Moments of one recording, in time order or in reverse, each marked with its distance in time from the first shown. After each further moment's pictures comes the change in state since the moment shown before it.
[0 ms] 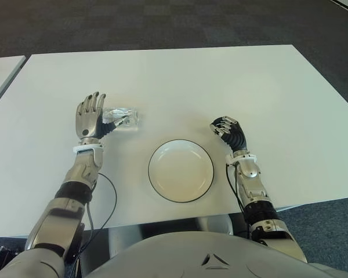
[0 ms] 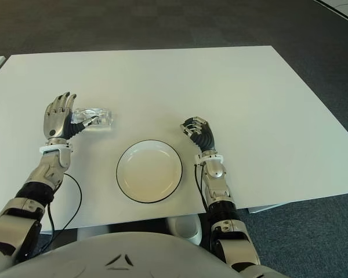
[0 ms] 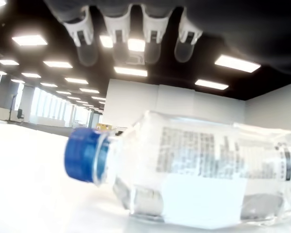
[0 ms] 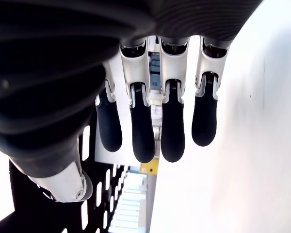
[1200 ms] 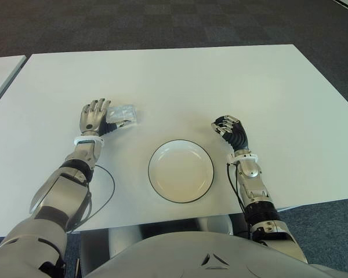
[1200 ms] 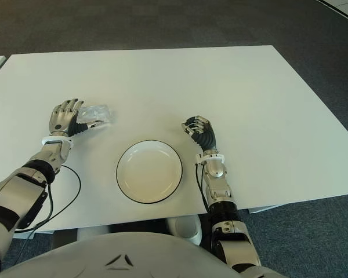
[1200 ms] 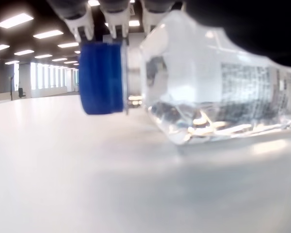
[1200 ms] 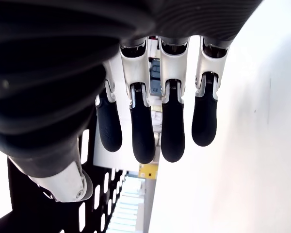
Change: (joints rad) left arm -0.269 0.011 -0.284 0.513 -0.062 -0.046 -0.035; right arm 0.007 -0.002 -0.001 -0.043 -0.022 0.028 -0.026
